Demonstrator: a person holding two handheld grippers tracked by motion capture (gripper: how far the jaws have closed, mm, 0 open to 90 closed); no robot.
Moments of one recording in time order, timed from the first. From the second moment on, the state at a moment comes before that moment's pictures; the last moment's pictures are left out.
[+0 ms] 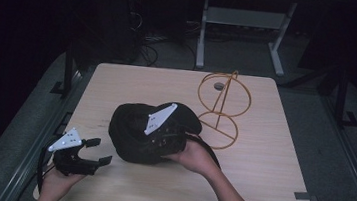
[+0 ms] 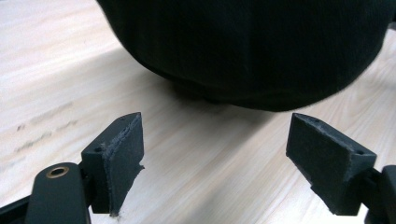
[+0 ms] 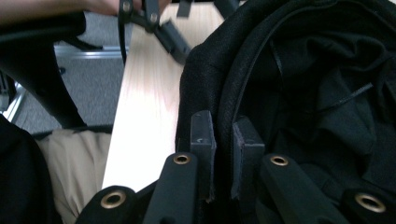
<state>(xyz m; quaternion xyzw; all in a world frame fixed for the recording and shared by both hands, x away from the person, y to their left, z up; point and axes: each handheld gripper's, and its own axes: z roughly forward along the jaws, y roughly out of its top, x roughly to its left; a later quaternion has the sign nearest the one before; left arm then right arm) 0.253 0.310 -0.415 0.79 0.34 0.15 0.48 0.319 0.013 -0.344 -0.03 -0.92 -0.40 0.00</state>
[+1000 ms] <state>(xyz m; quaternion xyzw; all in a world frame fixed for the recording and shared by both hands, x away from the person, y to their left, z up) 0.283 0.265 -0.370 0.76 0.27 0.19 0.56 0.333 0.010 -0.286 -0.03 -0.89 -0.45 0.02</state>
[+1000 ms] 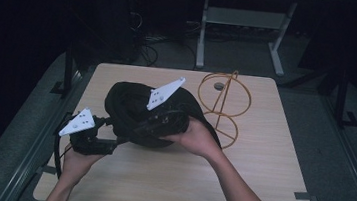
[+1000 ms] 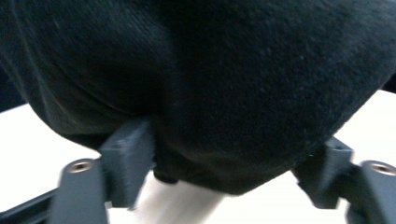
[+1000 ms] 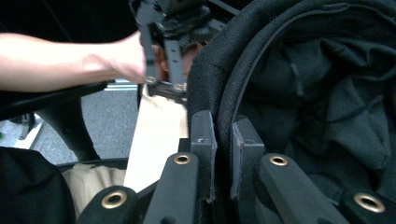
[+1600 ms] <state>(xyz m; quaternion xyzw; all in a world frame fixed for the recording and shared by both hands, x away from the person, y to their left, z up) 0.285 0.263 -0.343 0.76 0.22 0.21 0.57 0.336 0.001 -0.284 -0.05 -0.88 -0.48 0.02</state>
